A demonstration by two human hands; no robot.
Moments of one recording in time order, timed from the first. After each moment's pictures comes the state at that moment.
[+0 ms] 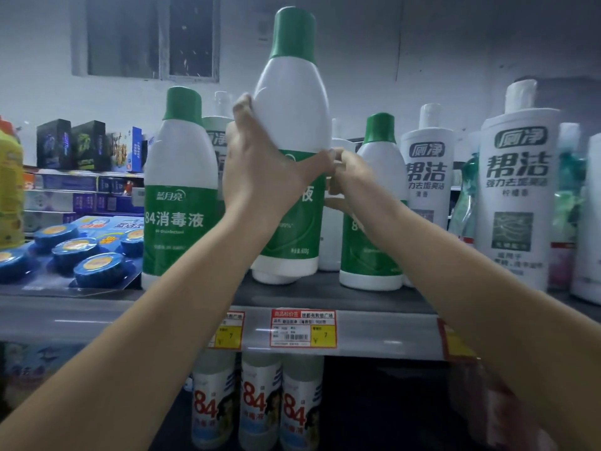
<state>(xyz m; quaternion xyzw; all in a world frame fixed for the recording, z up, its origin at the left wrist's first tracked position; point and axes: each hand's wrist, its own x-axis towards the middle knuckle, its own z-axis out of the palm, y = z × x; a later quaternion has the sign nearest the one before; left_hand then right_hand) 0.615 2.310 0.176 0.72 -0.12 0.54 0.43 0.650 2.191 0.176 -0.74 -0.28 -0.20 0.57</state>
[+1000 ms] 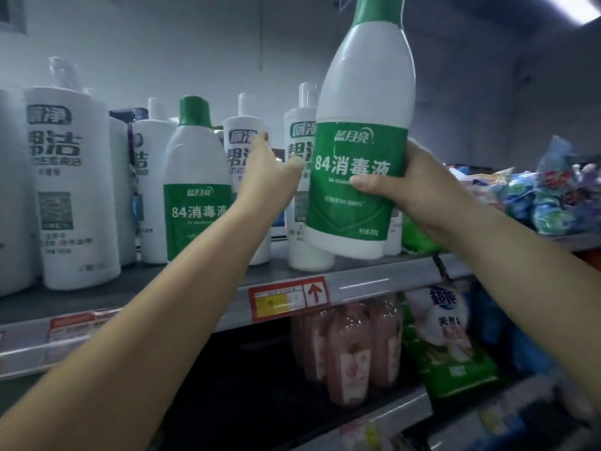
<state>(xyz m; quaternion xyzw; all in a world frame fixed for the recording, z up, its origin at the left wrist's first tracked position) 0.605 2.118 0.167 0.71 -0.33 0.23 0.58 0.495 1.978 0.157 -0.78 -0.17 -0.36 0.47</state>
